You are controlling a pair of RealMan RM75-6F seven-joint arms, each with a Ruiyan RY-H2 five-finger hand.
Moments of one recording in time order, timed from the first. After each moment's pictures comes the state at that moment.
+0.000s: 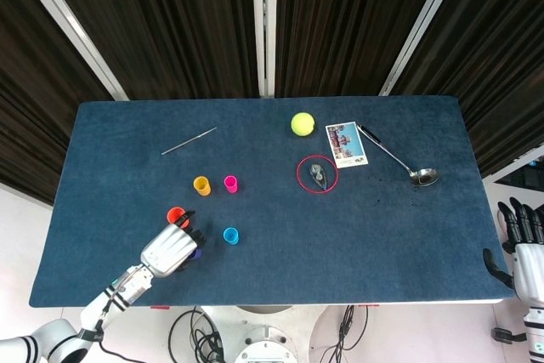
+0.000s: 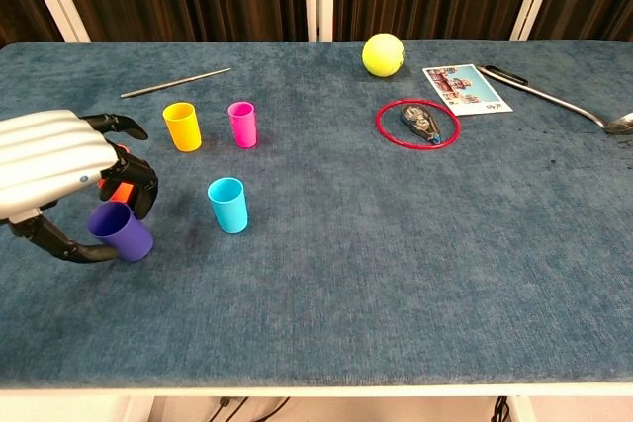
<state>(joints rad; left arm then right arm) -0.51 -1.44 0.06 -1.50 1.71 1.12 0.33 -0.02 -1.12 0.07 -1.59 -1.50 1.58 -0.02</state>
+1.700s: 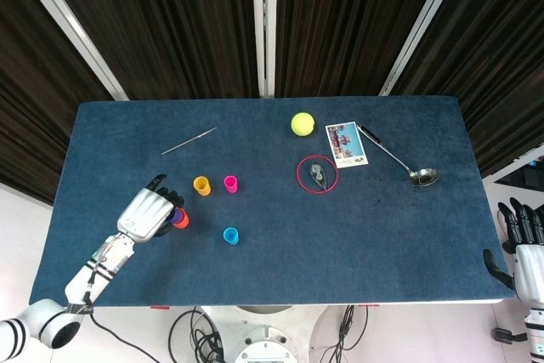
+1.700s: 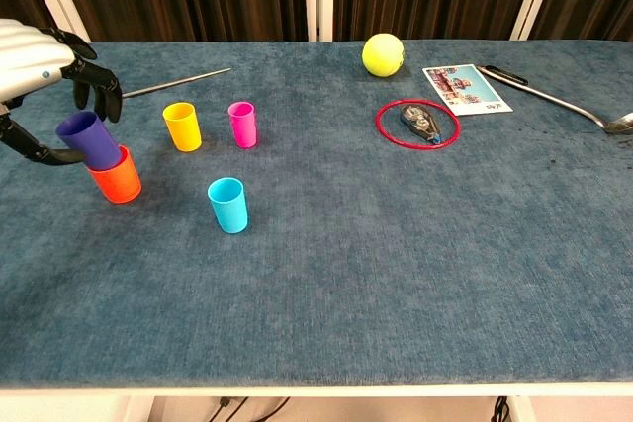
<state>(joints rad) -0.56 -1.34 -0.04 -1.49 1.54 1.10 0.29 -0.02 -1.12 0.07 -1.59 -1.51 1.59 -0.02</state>
